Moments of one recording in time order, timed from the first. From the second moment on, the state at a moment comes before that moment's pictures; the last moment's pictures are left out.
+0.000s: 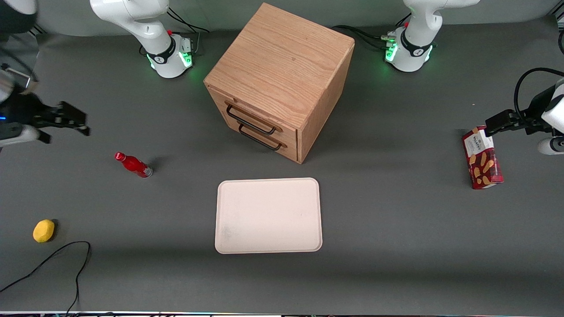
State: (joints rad) arm 0.15 0.03 -0.05 -1.53 0.01 1.60 -0.11
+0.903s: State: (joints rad) arm 0.48 0.13 -0.04 -1.43 0.01 1.63 -0.11
